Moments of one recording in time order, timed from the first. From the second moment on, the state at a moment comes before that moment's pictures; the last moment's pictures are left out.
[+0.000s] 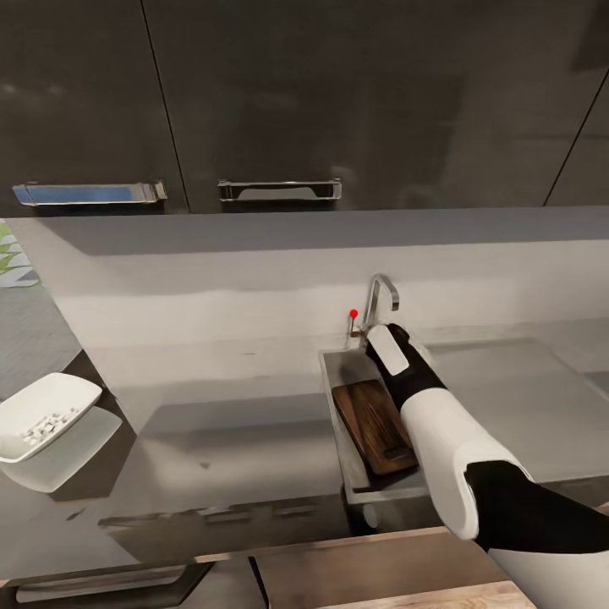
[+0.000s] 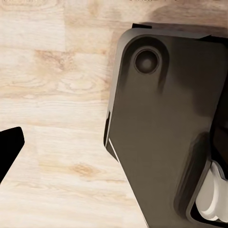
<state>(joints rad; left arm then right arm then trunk) -0.15 0.02 -0.16 0.08 0.31 -0.19 0.06 -1.13 0.17 -0.01 -0.63 -0.79 0.36 -1.01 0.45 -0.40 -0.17</state>
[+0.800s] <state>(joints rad) -0.15 0.02 -0.16 0.08 0.31 -0.20 0.06 -1.13 0.12 0.07 -0.32 -0.24 0.26 -0.24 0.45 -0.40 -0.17</state>
